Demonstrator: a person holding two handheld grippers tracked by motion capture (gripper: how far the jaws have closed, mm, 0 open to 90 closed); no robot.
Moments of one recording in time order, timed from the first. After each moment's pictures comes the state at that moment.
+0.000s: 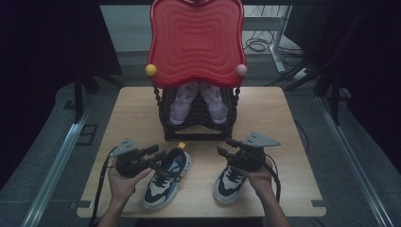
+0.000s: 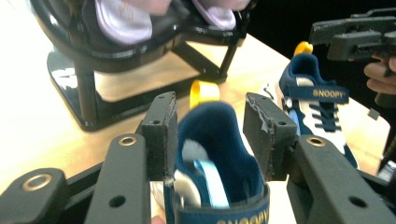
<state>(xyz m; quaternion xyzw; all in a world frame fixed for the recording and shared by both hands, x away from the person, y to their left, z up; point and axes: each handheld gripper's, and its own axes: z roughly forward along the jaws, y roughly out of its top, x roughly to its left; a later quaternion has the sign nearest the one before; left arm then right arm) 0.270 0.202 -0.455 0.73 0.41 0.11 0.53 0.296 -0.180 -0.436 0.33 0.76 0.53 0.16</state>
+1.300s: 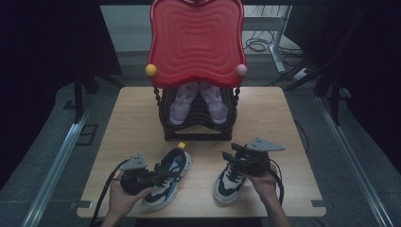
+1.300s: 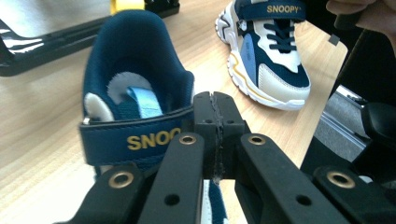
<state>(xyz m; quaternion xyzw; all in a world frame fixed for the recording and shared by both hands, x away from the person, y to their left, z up) 0.240 0.183 -0.468 0.81 0.35 0.03 0.47 0.288 -0.193 -0.448 0.36 0.76 0.51 0.15</state>
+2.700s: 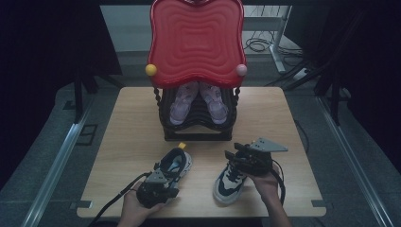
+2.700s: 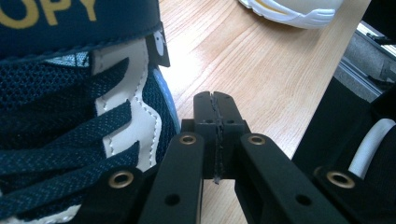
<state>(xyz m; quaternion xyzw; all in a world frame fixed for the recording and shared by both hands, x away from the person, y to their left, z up) 0.227 0.149 -0.509 0.87 0.34 0.00 0.36 0.288 -0.200 -0.450 0.37 0.75 0.52 0.16</state>
